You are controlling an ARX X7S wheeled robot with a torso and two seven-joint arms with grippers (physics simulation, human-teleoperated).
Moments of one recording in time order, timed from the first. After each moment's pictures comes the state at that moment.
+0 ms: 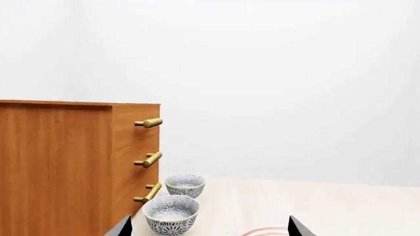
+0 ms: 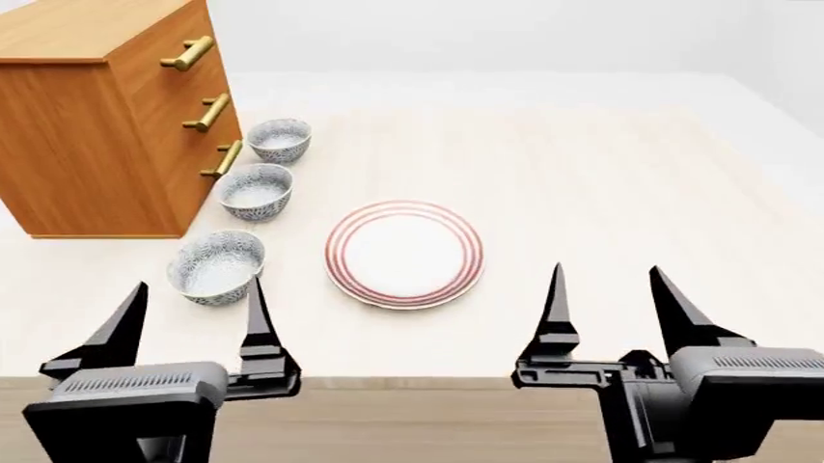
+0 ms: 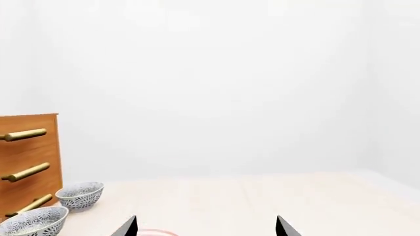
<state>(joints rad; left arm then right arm) 0.10 -0.13 0.02 0.79 -0.13 -0.38 -0.19 -0.04 0.12 -0.01 -0.81 0.18 0.47 0.13</state>
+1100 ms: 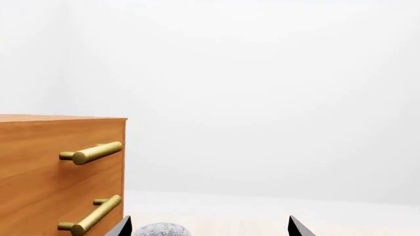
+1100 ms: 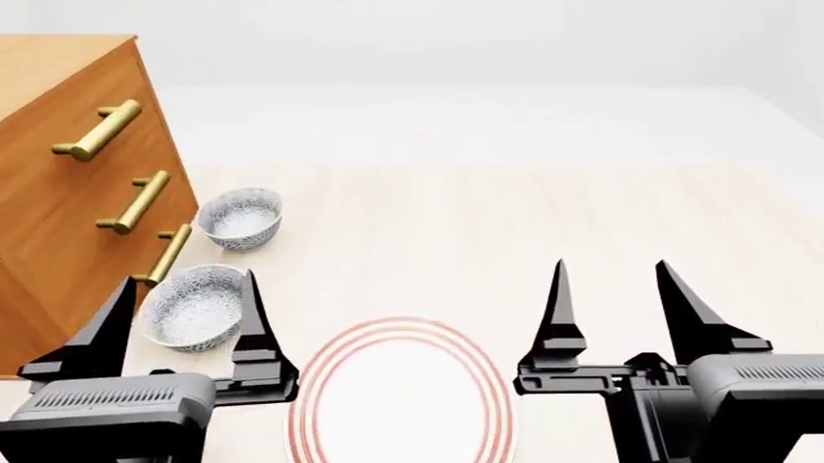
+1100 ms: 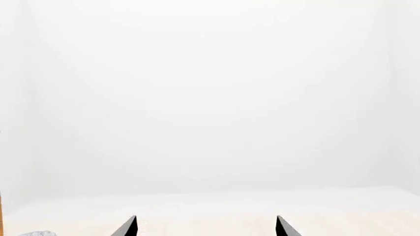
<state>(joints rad) 0.12 -0.18 0.05 0.88 -0.17 -0.40 -0.25 -0.05 0.18 -0.03 -0.89 0.24 0.49 0.19</state>
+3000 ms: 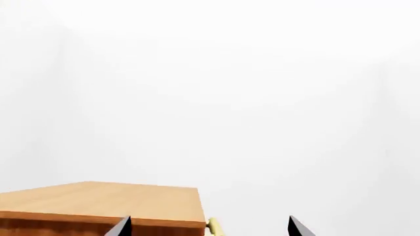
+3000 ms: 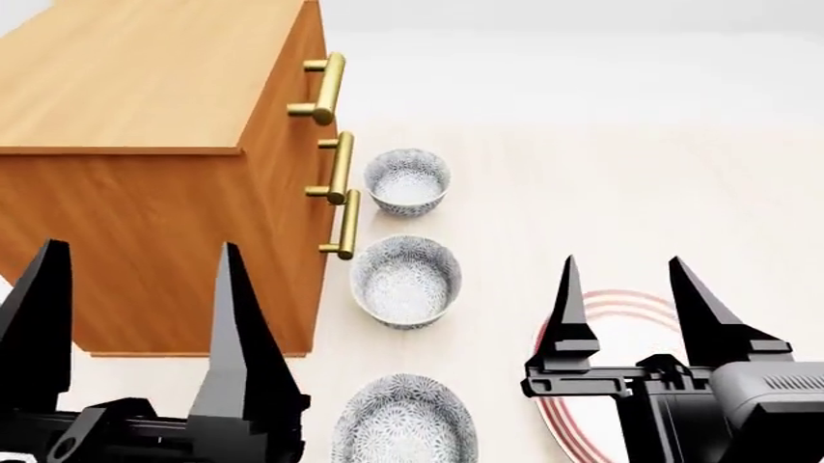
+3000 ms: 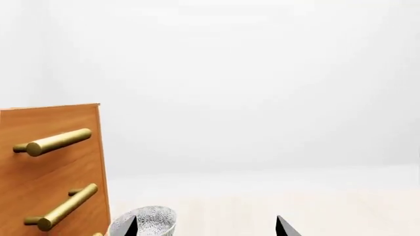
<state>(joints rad) -0.55 -0.98 1.13 1.04 -0.26 0.02 -1.31 -0.06 0.25 -0.04 -0.92 0.31 0.45 0.26</state>
